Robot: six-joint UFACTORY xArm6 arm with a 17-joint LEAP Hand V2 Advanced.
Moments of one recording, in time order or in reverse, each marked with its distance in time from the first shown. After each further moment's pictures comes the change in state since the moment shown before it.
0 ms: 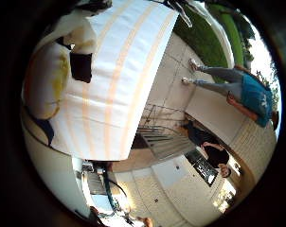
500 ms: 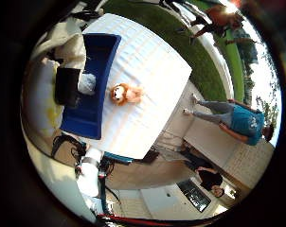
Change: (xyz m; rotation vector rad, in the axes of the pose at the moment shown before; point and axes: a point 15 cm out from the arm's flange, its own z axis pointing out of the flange) arm -0.272 0.040 -0.072 0.225 -0.008 -0.433
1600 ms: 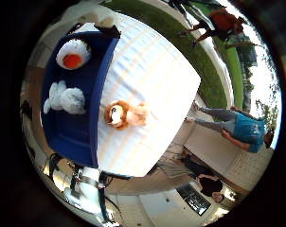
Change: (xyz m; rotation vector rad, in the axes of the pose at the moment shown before) arm 0.142 0.038 0.048 -0.085 0.108 0.111
